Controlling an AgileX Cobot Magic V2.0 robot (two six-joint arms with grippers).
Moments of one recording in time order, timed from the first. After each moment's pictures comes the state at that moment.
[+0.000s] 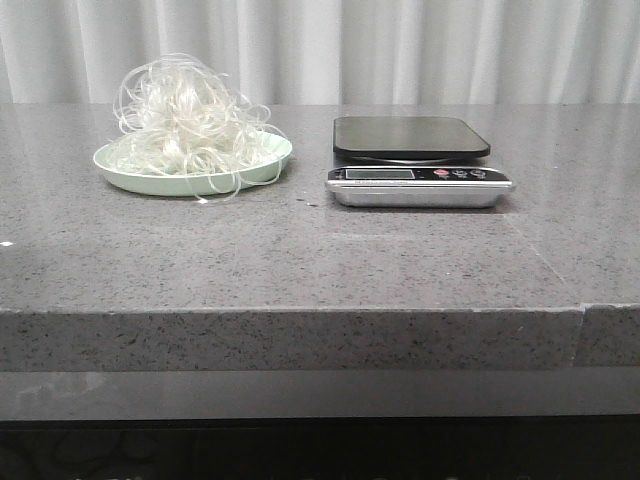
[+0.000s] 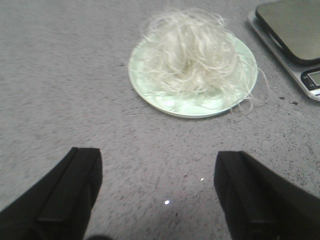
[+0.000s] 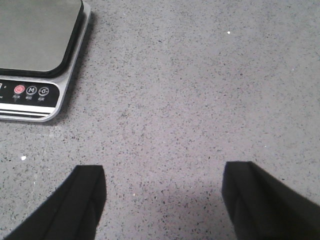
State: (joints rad) left arm -0.32 0.95 -0.85 0.00 0.56 0.04; right arm 0.02 0.80 -0.77 0.01 0.67 0.04
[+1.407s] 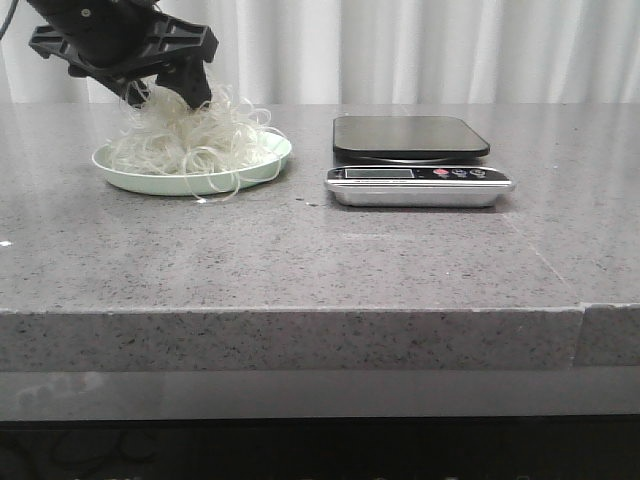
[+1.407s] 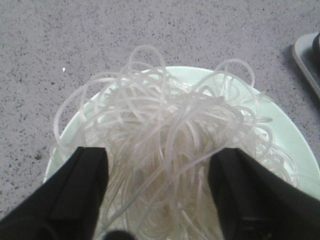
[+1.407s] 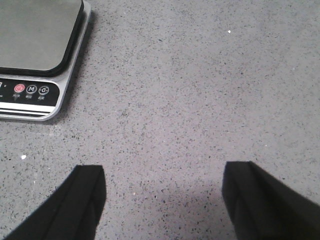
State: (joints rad) left arm -0.35 1.79 -1.39 -0.08 0.41 0.04; right arm 0.02 0.80 -0.77 0.01 0.68 0.04
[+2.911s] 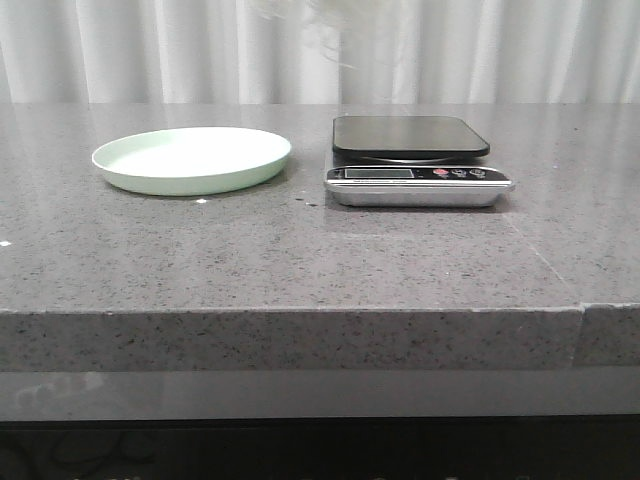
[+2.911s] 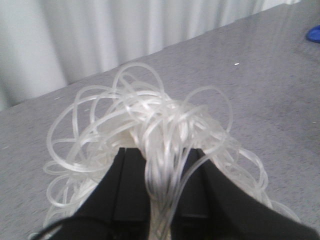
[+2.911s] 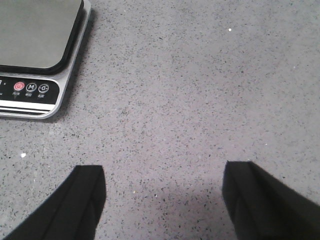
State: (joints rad) left arm -0.62 1.77 -1.80 -0.08 0.49 0.08; right arm 0.02 0.80 -0.77 0.01 0.68 0.04
